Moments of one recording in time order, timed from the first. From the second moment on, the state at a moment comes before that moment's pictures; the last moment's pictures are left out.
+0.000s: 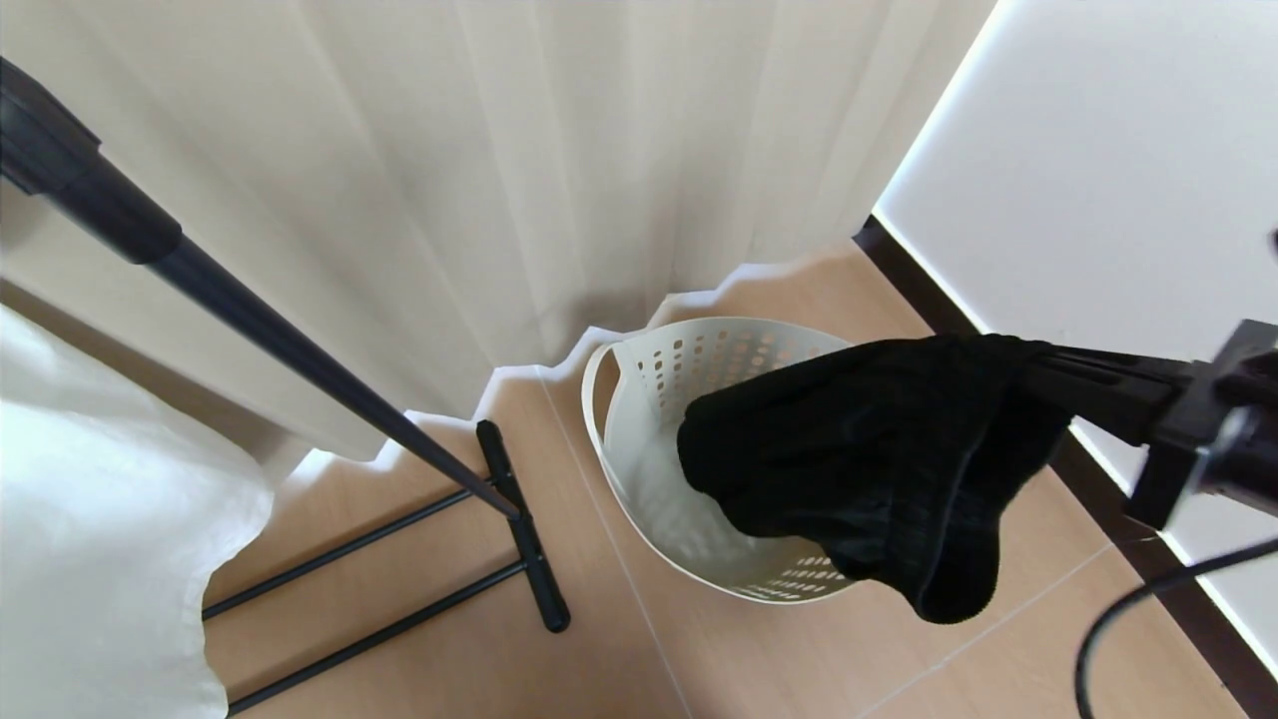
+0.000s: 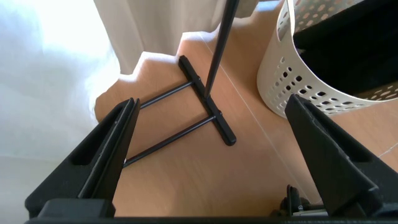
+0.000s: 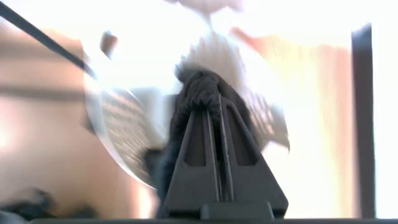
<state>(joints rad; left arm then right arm) -0.01 0.00 0.00 0.00 -0.07 -0.01 0.49 1.15 -0.68 -0.34 0.07 -0.15</state>
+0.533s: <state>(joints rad) -0.01 0.00 0.00 0.00 -0.08 -0.01 0.50 0.99 -0.61 -0.35 0.13 -0.12</state>
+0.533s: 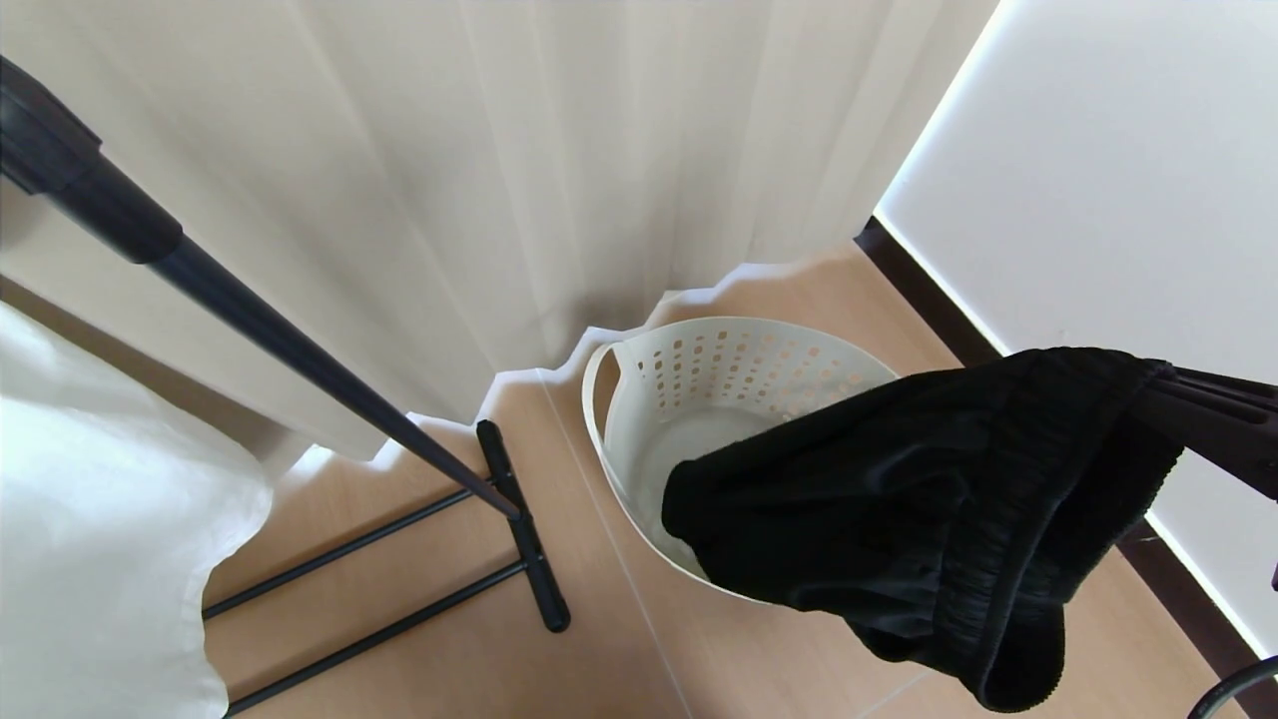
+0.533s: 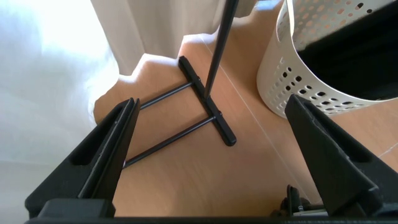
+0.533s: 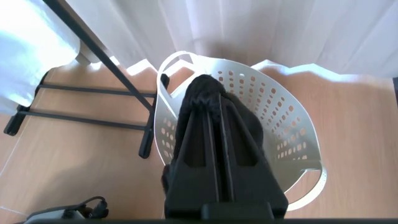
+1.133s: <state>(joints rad) -0.01 0.00 0.00 0.00 -0.08 -0.01 0.50 0.98 -0.61 -0.35 0.13 -0.12</state>
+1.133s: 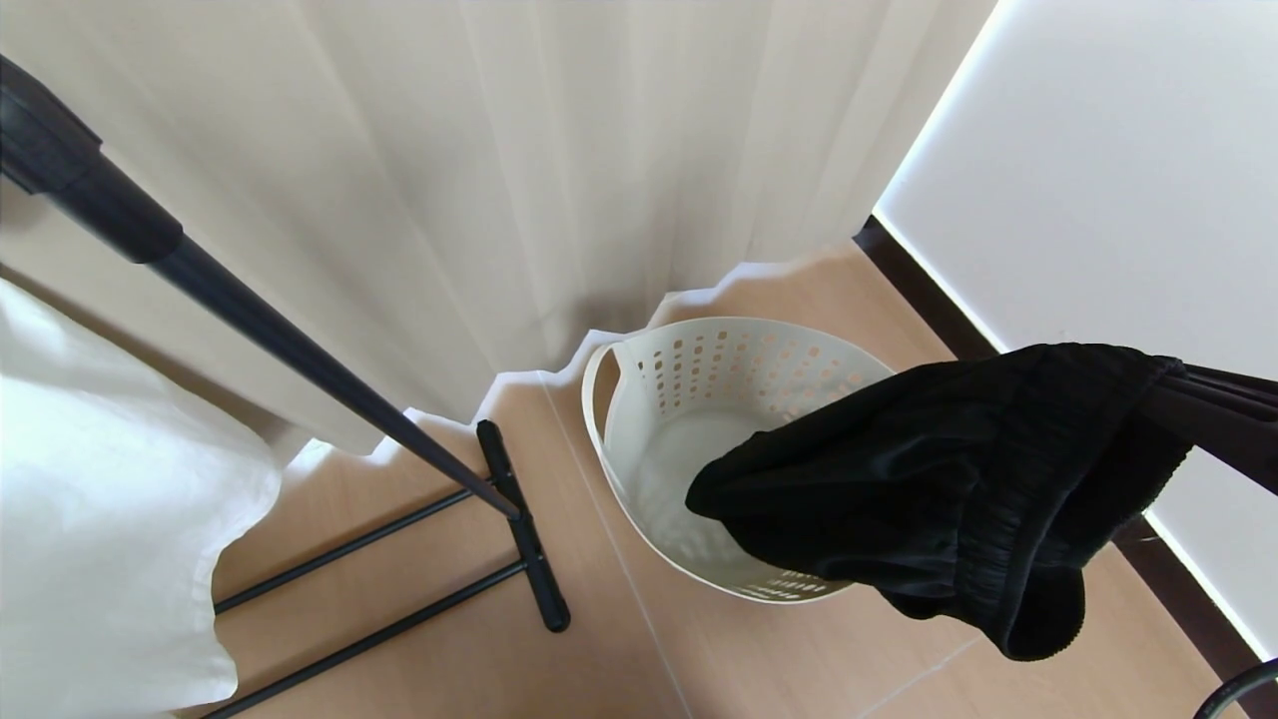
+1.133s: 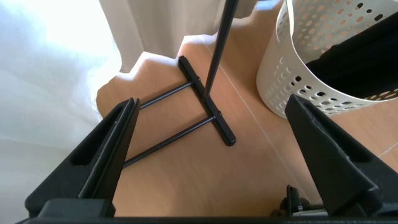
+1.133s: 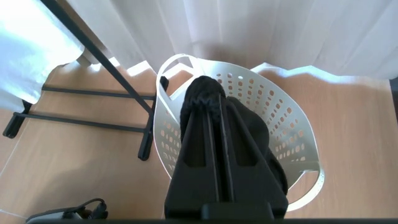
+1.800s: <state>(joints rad) -0.01 0.00 0.00 0.00 -0.07 -0.01 0.50 0.98 -0.61 -0.35 0.13 -0.12</state>
